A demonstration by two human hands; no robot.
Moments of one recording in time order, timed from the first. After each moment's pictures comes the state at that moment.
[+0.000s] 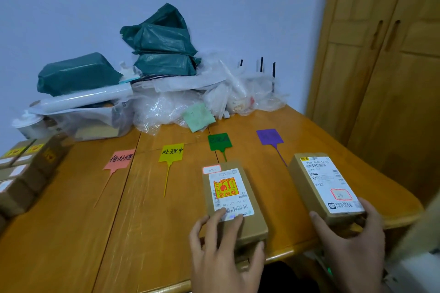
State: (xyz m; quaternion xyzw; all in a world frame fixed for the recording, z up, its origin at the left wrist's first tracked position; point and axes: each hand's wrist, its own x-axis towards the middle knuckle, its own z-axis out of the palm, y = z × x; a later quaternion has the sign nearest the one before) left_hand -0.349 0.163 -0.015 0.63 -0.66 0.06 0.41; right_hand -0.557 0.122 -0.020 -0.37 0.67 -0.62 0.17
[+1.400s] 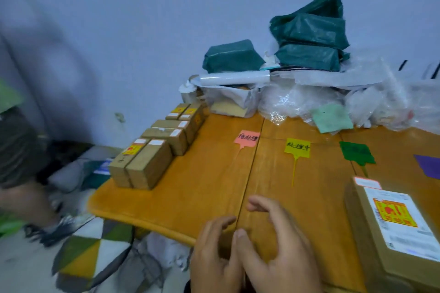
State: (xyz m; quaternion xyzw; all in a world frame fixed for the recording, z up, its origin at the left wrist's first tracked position) left_hand -0.151 0.255 -0.011 0.70 -0.43 0.02 0.57; right_hand -0.285 0.192 0.039 -0.78 0.37 -0.39 0.32
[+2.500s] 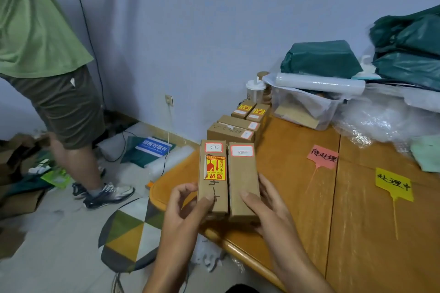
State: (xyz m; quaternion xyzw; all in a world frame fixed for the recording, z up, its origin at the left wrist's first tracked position) left_hand 0.049 0.319 0.040 0.63 -0.17 -0.21 0.73; right_hand -0.056 0.187 0.047 -0.58 0.30 -0.27 0.71
